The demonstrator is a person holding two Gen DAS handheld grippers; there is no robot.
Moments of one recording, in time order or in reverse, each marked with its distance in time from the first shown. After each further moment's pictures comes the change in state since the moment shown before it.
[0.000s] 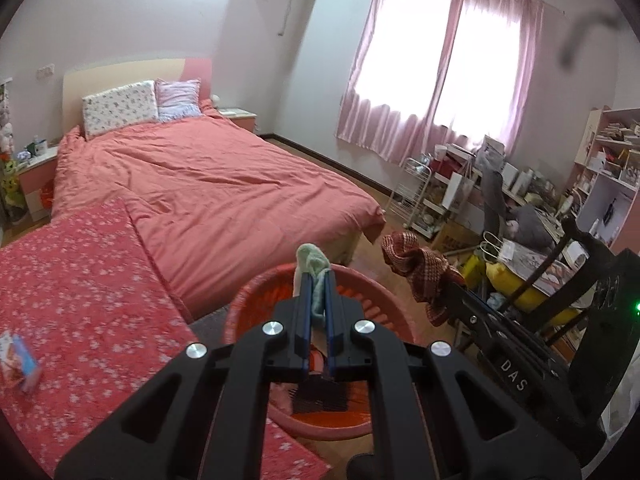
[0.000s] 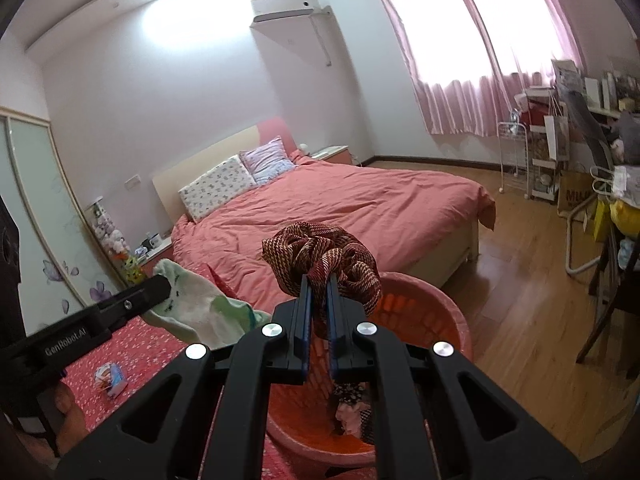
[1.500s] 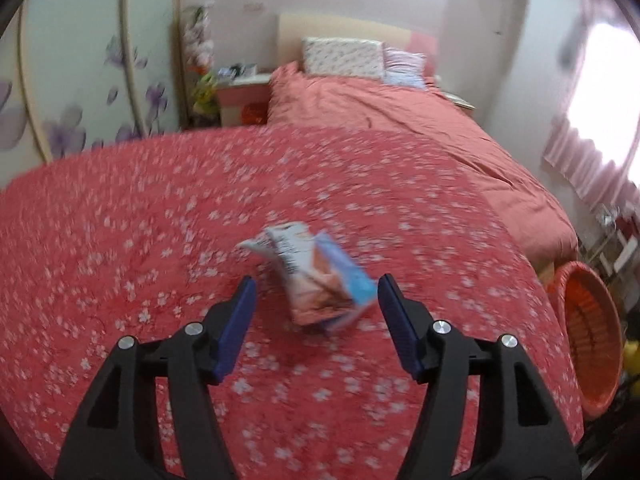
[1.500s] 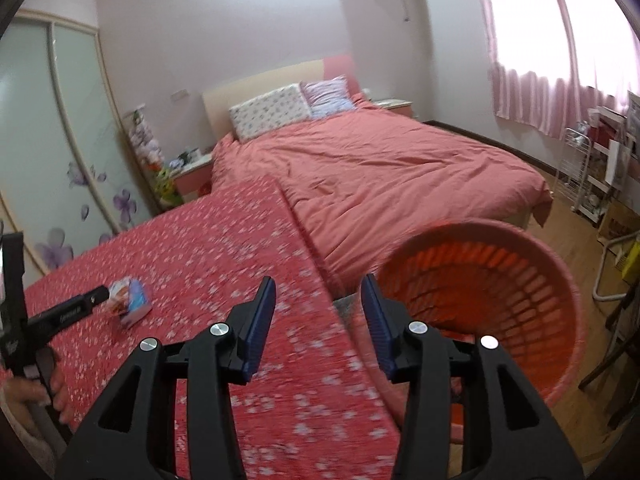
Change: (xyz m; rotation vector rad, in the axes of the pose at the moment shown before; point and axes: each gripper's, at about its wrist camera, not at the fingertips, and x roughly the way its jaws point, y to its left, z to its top) left arm -0.105 0.292 -0.098 -0.411 0.078 0.659; right arm 0.039 0.121 -0.063 -0.265 0.231 0.114
